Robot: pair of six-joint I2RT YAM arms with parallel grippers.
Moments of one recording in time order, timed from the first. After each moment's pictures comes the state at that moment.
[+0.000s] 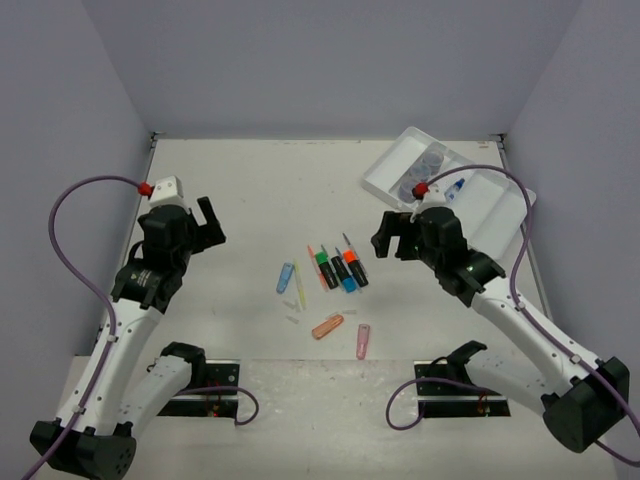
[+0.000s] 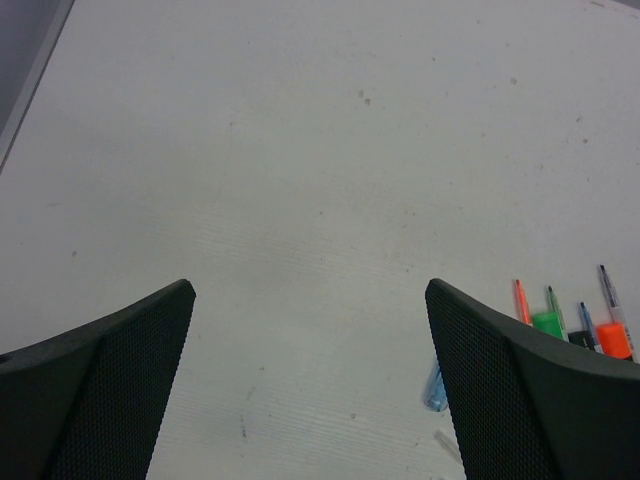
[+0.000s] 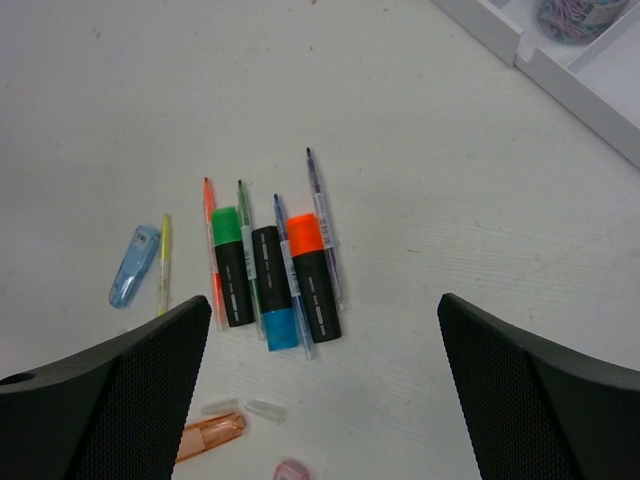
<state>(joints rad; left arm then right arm) -0.22 0.81 0.88 -0.59 -0.32 -0.38 0.53 0.98 0.80 -0.37 0.11 0.43</state>
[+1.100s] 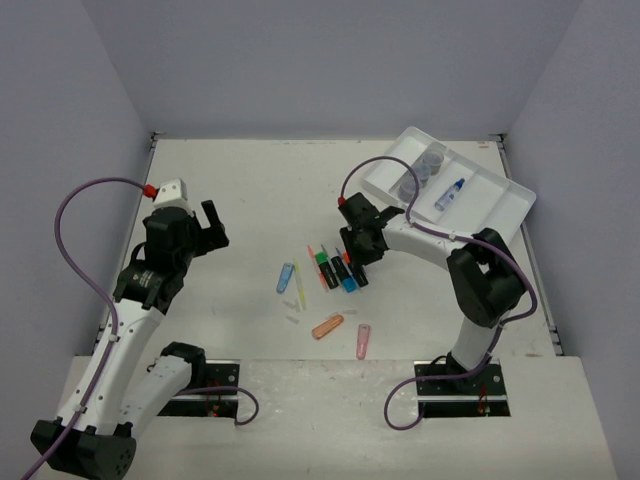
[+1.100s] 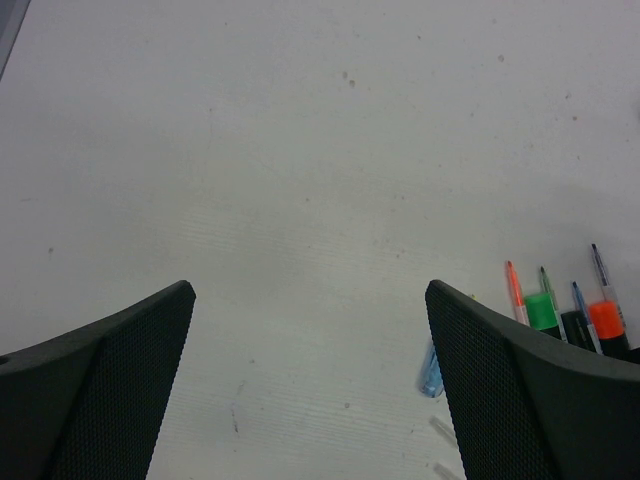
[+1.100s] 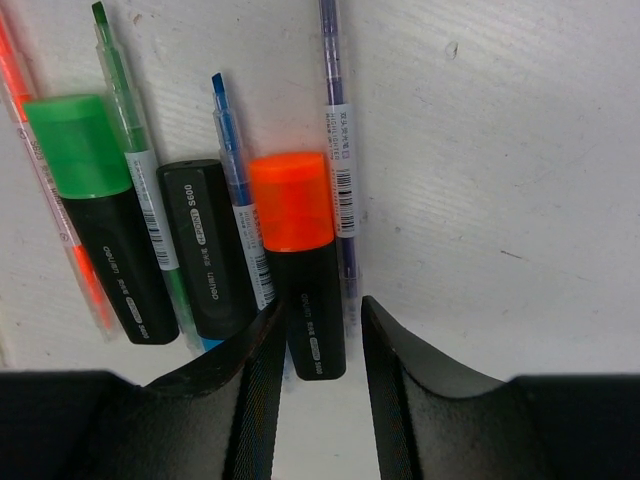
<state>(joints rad) -0.23 0.80 0.85 -0.59 -0.27 -0.38 0.65 1.79 1.19 -0.60 0.09 0.32</state>
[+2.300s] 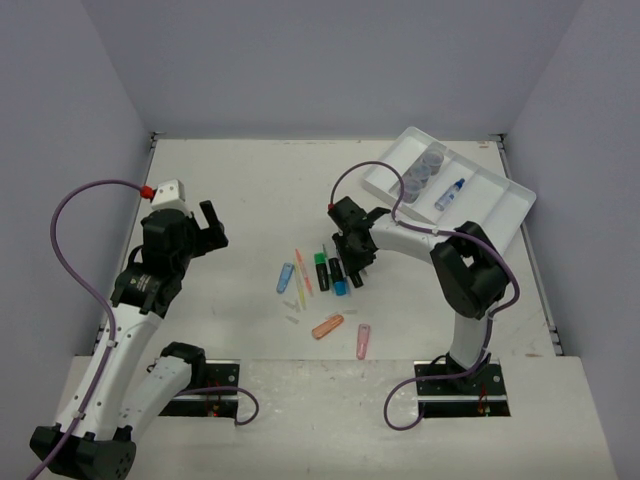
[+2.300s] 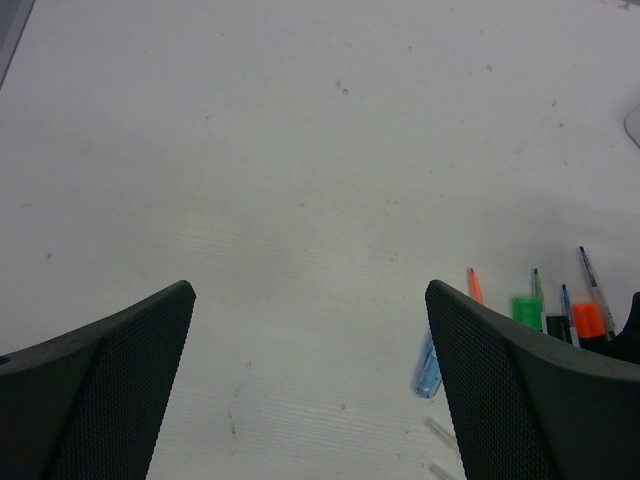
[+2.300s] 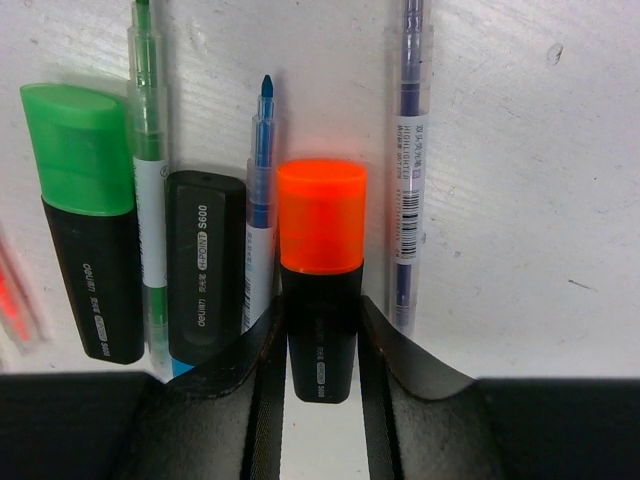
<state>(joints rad) -0.23 0.78 0.85 -0.59 -0.27 -0.38 0.69 1.89 1.24 -0.63 0.07 0.32</state>
